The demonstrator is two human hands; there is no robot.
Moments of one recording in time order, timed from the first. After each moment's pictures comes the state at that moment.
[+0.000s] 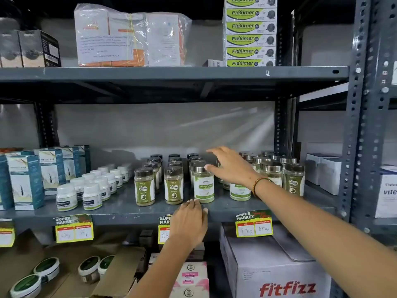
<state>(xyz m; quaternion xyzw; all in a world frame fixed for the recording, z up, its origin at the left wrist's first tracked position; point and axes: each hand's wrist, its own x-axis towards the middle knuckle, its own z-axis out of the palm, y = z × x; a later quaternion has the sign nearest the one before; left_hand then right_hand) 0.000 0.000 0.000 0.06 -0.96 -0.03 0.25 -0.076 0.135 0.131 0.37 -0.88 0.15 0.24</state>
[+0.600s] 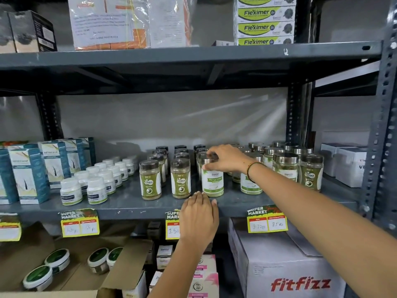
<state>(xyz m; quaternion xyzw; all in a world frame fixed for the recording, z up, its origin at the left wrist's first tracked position) -0.018 -0.001 -0.022 0.08 -0.93 -0.04 0.35 -0.119 0.095 0.131 0.36 -0.92 0.11 0.15</state>
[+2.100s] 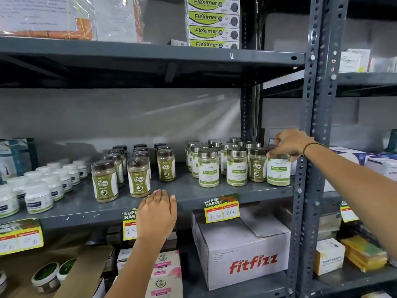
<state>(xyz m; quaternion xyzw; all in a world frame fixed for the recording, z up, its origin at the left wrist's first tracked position) -0.020 -0.004 -0.026 0.08 -0.93 -0.02 0.35 -0.128 0.353 0.160 0.01 -0.99 0.10 0.13</state>
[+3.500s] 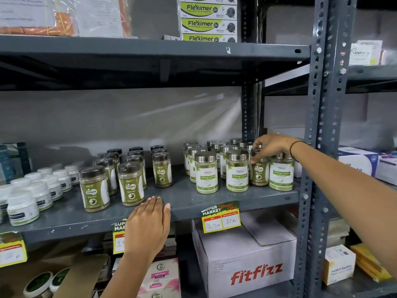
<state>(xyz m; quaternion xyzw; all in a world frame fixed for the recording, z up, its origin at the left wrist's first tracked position) -0.017 -0.005 -0.026 0.08 -0.93 0.01 0.35 -0.169 0.317 0.161 0.11 -0.99 0.10 0.04</state>
